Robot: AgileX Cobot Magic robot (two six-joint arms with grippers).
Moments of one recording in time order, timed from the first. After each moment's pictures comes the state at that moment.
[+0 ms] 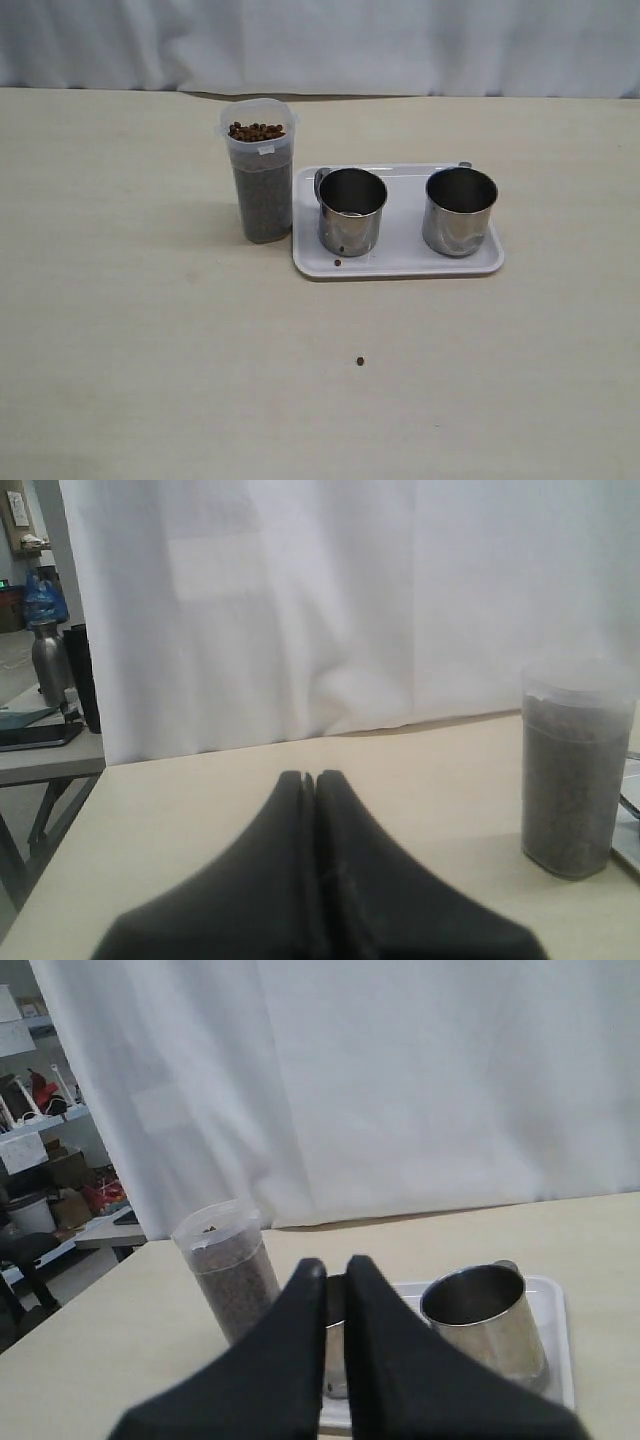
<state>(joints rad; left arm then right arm) -0.12 0.00 0.00 0.02 0.10 0.11 0.51 0.06 -0.03 -0.04 0.05 0.31</state>
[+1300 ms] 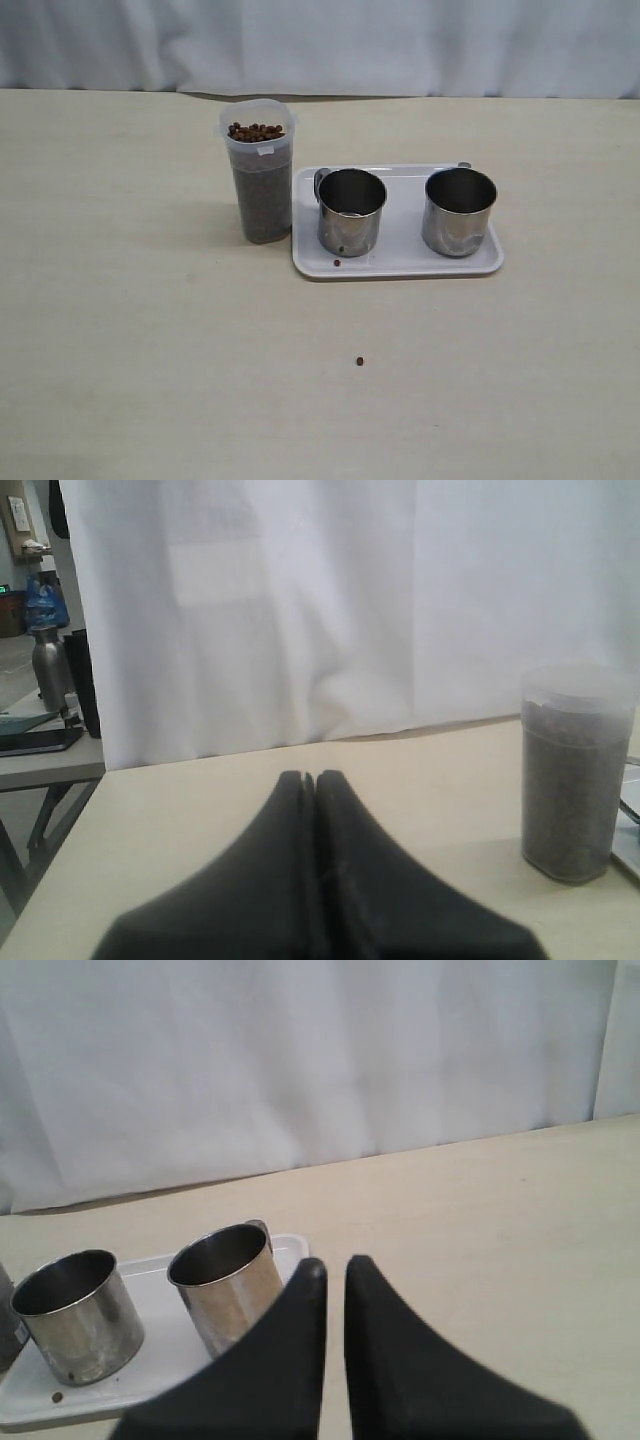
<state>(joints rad) -0.12 0.00 0.00 0.02 0.10 0.11 0.16 0.00 0.00 -0.17 0.22 0.31</state>
